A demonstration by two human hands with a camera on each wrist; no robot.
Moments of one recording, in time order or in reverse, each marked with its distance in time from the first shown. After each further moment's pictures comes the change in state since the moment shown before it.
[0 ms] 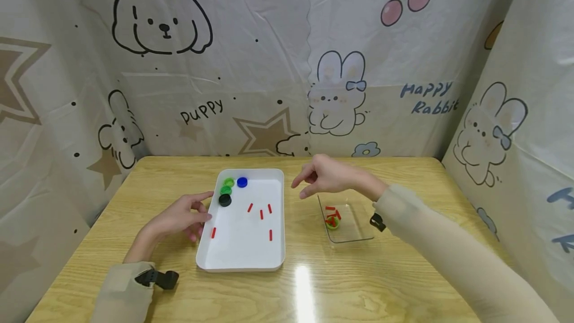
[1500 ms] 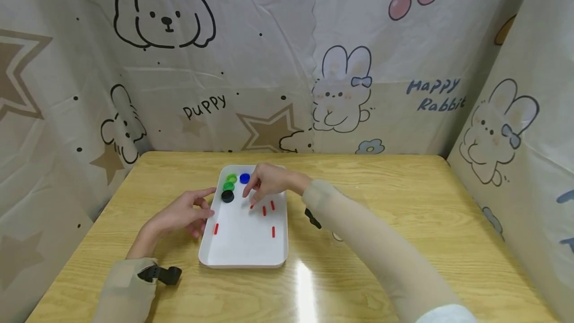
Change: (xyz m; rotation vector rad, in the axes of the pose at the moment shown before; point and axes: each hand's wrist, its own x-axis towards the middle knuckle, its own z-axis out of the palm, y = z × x) left_hand -0.001 0.000 -0.001 0.015 -0.004 0.005; right_hand 0.132 0.001 0.077 0.051 -0.131 -0.014
